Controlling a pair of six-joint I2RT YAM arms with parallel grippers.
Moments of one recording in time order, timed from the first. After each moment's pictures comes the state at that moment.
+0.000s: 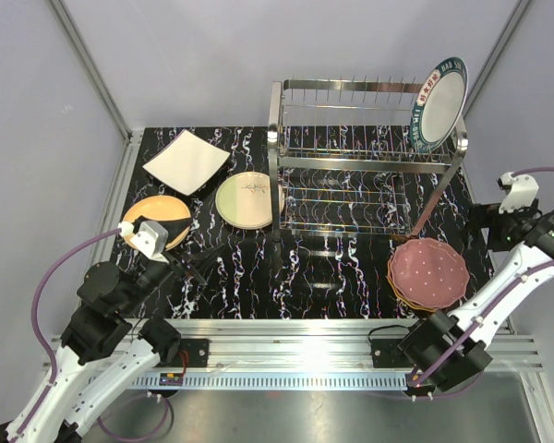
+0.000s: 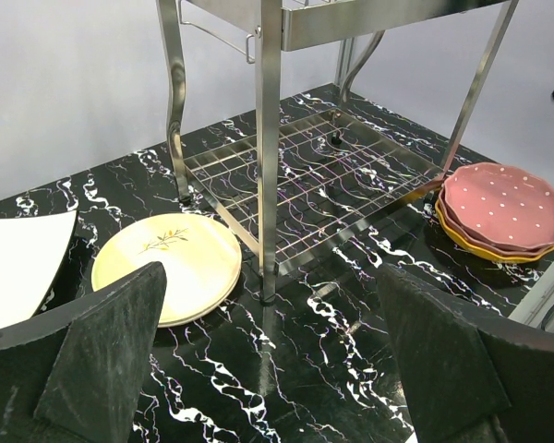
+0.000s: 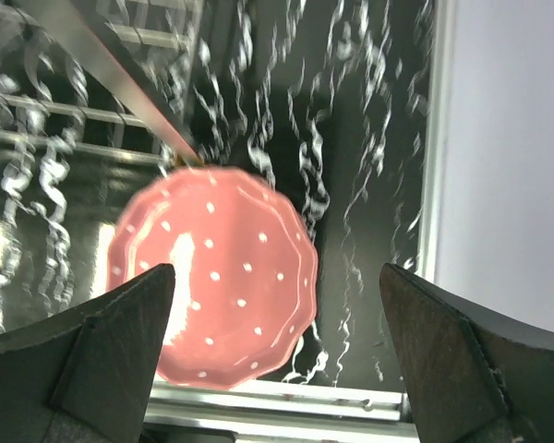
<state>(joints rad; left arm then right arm) -0.63 0.30 0.72 -0.34 0.08 -0.05 -0.88 1.08 1.19 -1.05 -0.69 -0.77</state>
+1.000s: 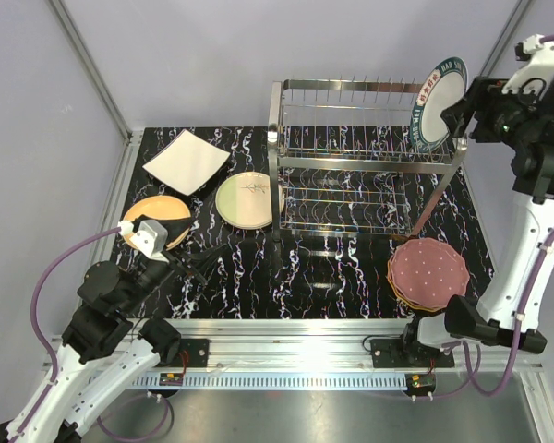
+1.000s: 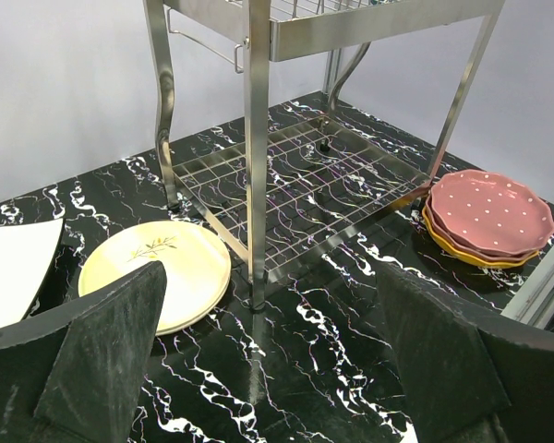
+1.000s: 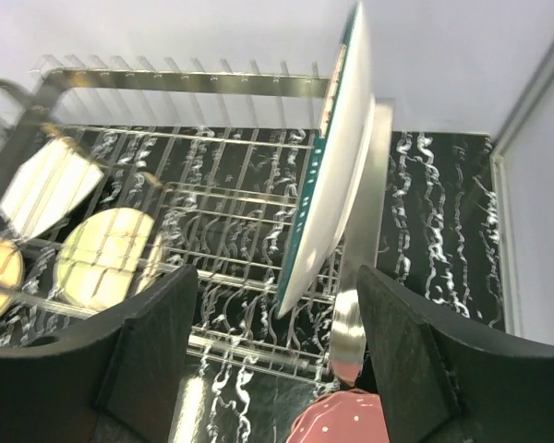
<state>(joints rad) -0.63 0.30 0.72 -0.31 0.10 -0.07 -0.31 1.40 2.20 -1.07 -0.50 0.01</state>
